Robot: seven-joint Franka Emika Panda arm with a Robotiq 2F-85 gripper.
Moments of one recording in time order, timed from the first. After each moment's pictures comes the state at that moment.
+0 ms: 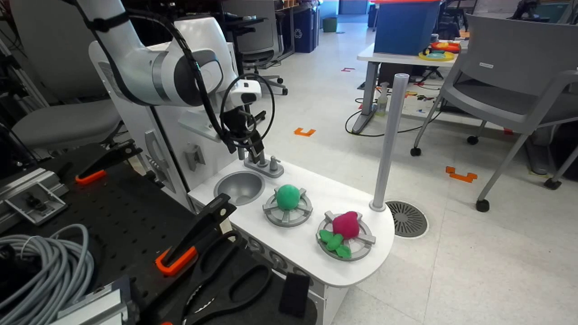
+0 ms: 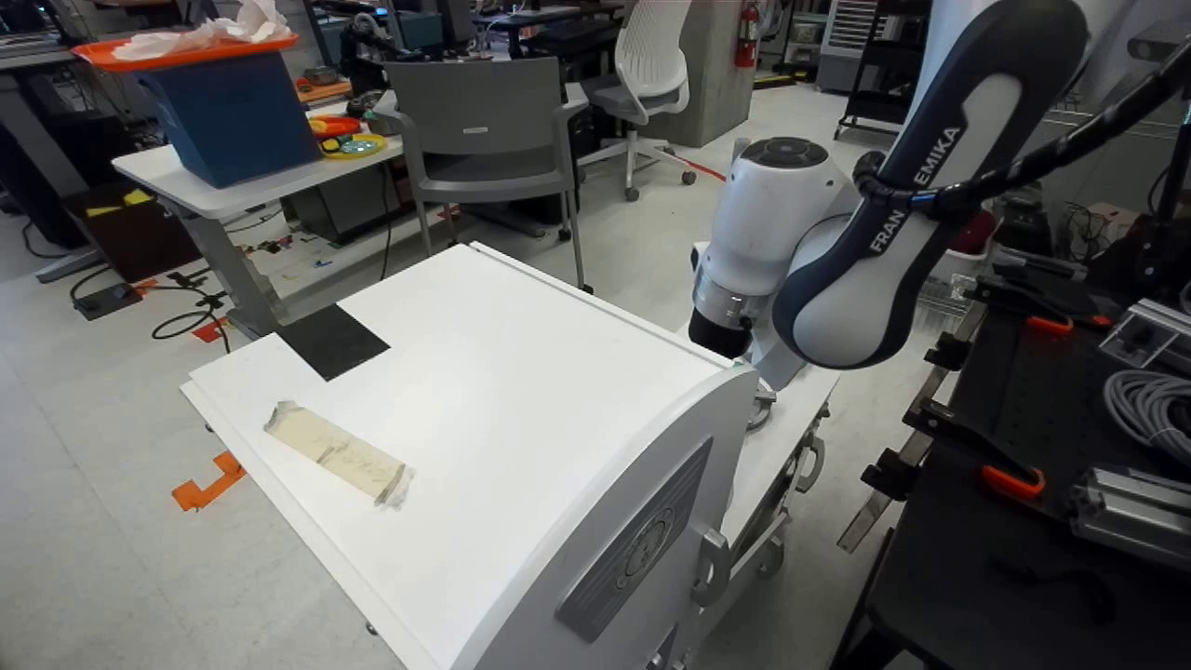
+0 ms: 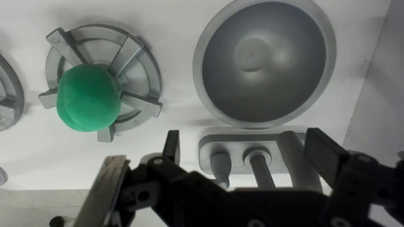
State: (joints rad) arm 0.25 0.99 -0.04 -1.92 -0.09 3.06 0.26
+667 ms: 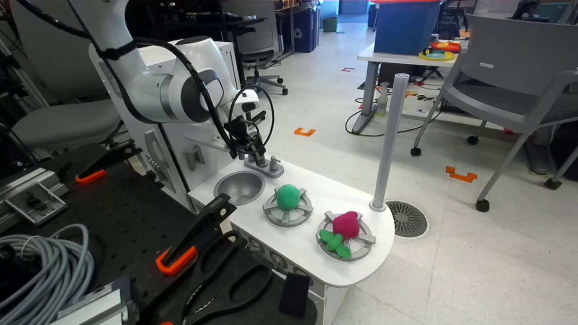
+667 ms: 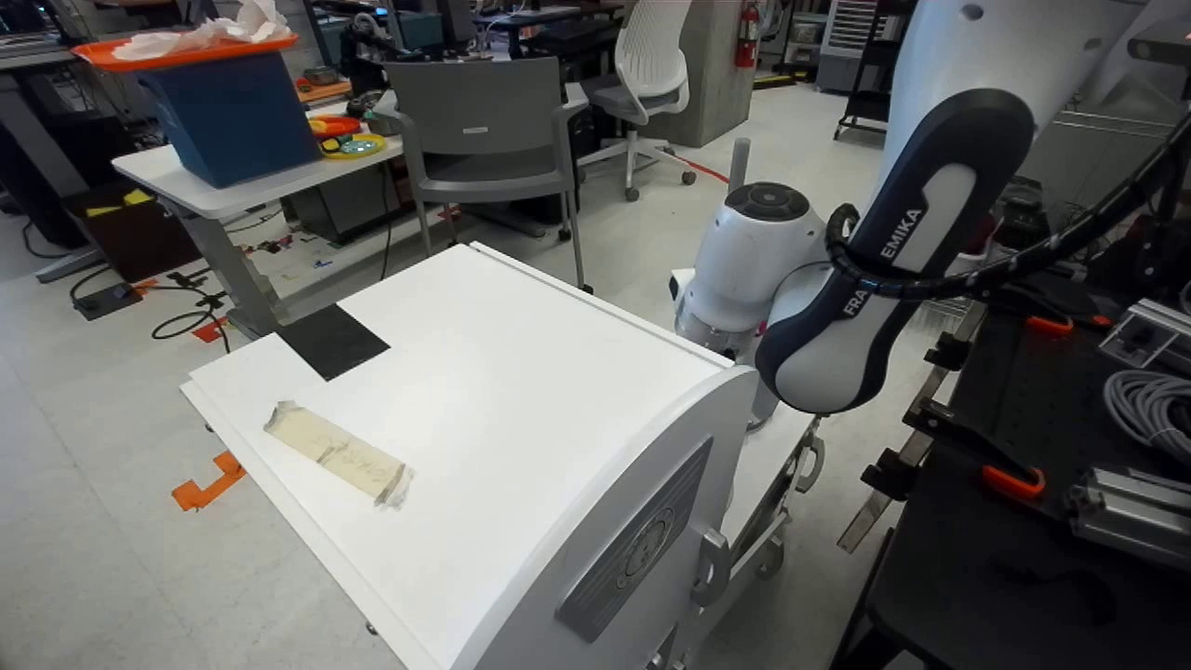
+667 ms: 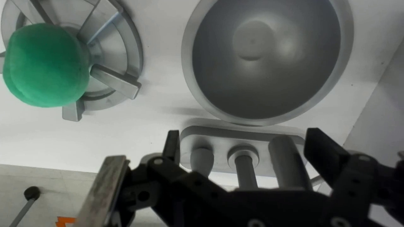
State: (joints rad) arm 0.31 1.11 -0.08 -1.81 -0.09 3.13 0.20
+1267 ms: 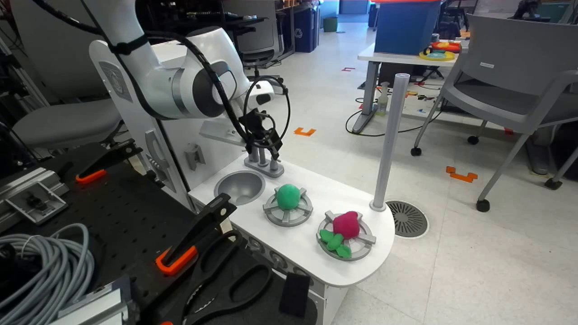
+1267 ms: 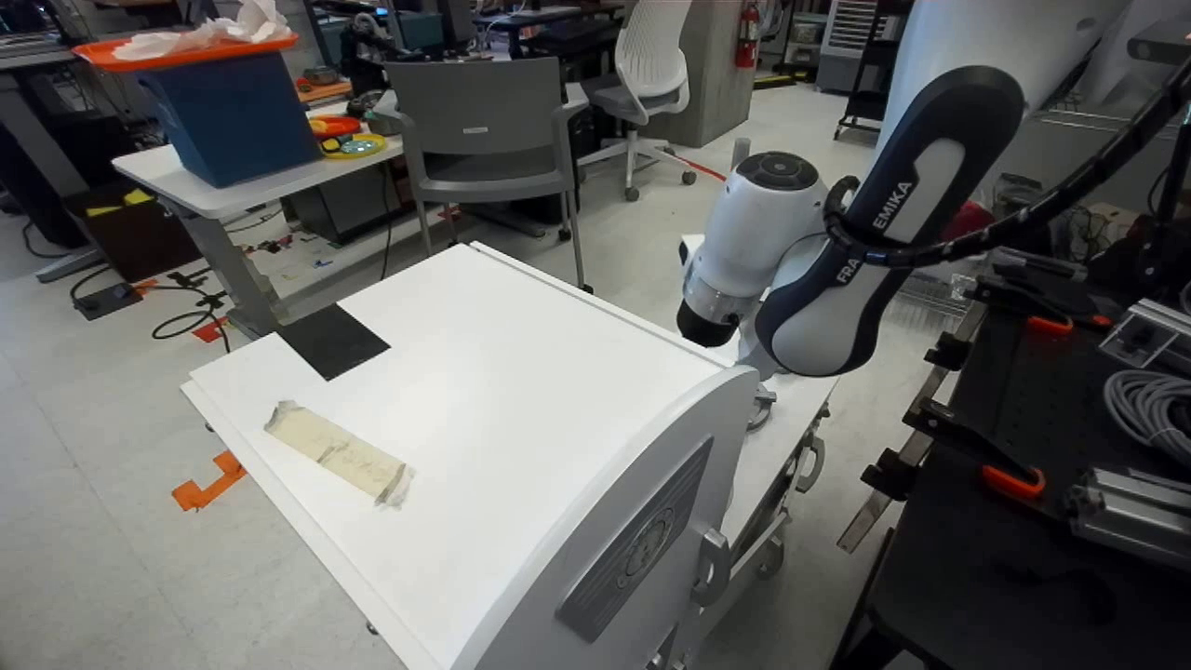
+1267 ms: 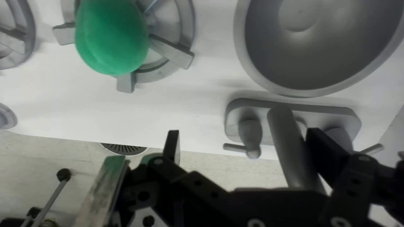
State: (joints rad) arm 0.30 1.09 -0.14 -1.81 -0.07 3.15 0.18
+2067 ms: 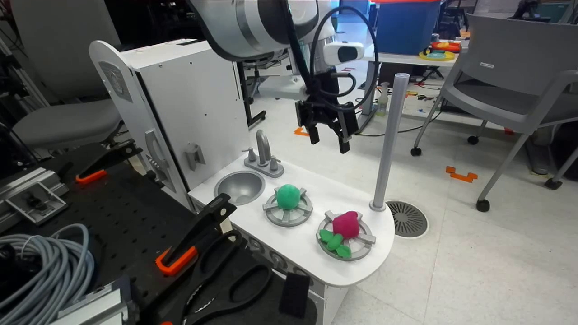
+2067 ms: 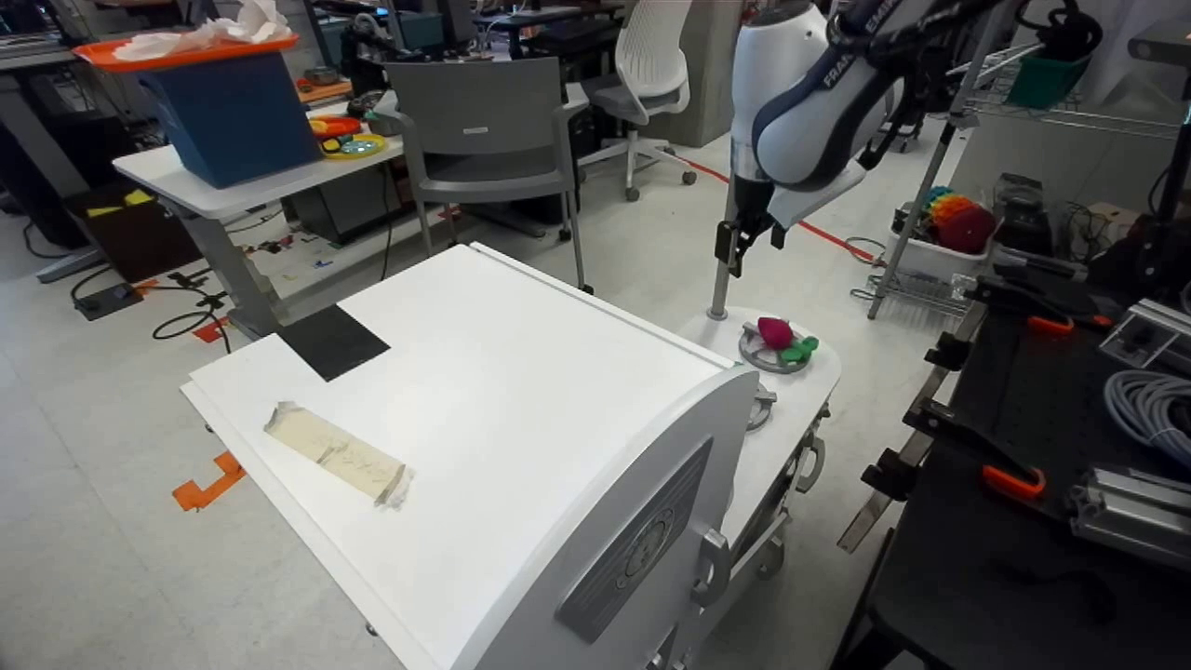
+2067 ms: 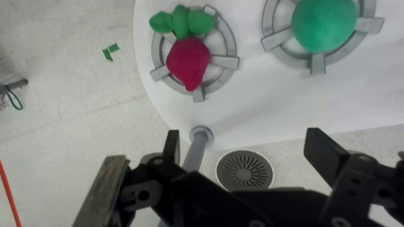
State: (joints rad) arm 0.18 0.91 -0.30 -1.74 0.00 2.64 0.22
